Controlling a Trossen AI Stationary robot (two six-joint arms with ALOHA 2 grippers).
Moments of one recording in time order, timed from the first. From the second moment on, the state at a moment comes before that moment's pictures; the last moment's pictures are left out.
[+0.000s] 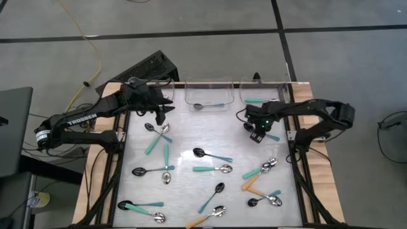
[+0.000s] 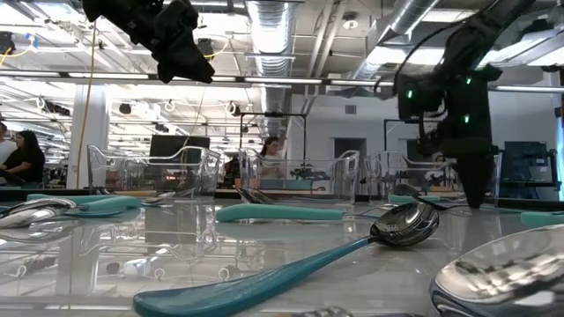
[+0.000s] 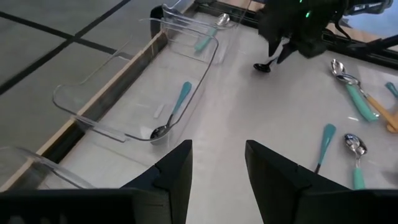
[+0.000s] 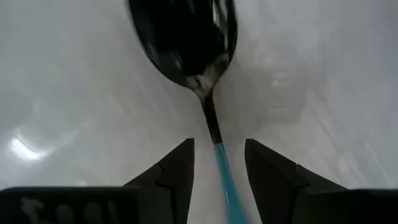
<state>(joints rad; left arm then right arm) 0.49 0.99 0.84 -0.39 0.12 -0.04 -0.42 1.43 0.68 -0.81 0.00 0.24</state>
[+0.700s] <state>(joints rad) 0.49 0.99 0.84 -0.40 0.11 -0.05 -0.37 1.42 0.96 -0.78 -0.21 0.18</state>
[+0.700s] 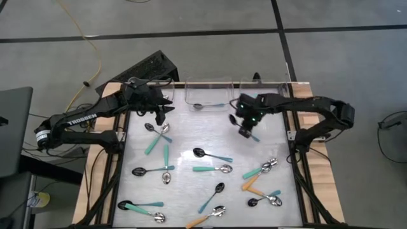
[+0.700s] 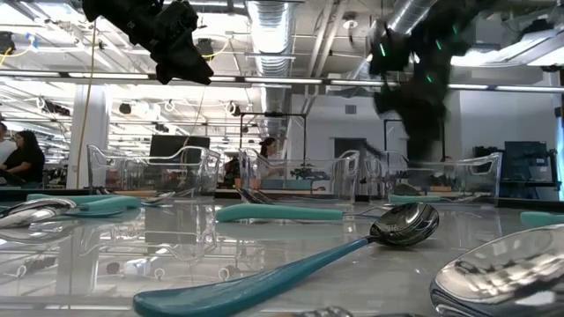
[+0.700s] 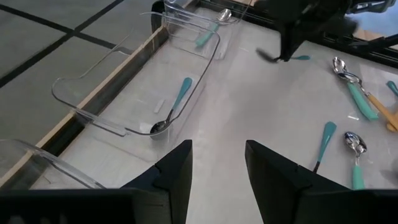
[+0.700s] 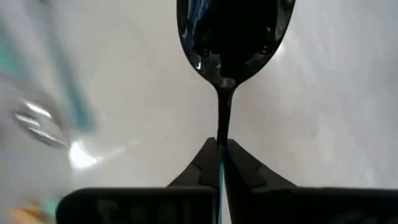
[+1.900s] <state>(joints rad) 0.49 0.99 0.84 -0.44 0.12 -0.07 -0.53 2.31 2.07 -1.06 0.05 -0.47</state>
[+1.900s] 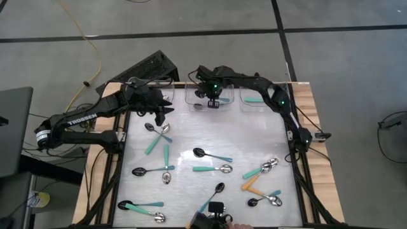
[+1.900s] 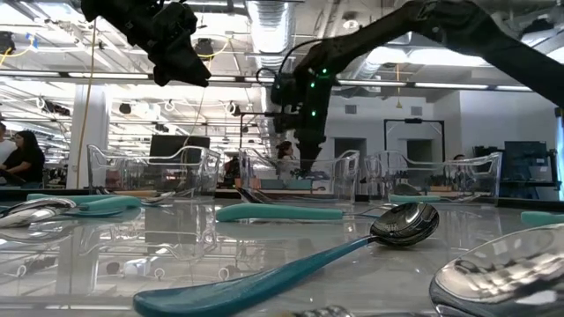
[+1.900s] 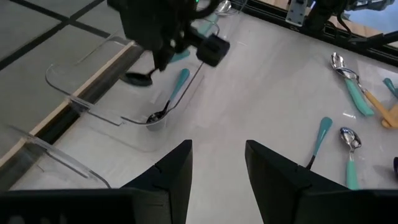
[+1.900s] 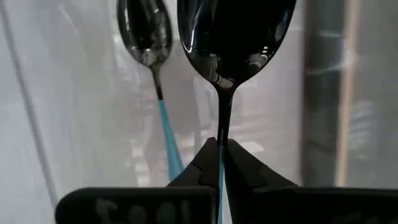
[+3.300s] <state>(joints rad) 0.39 0.99 0.80 -0.70 0.20 -0.26 -0.45 1.99 2.07 -1.33 -0.08 -0.01</state>
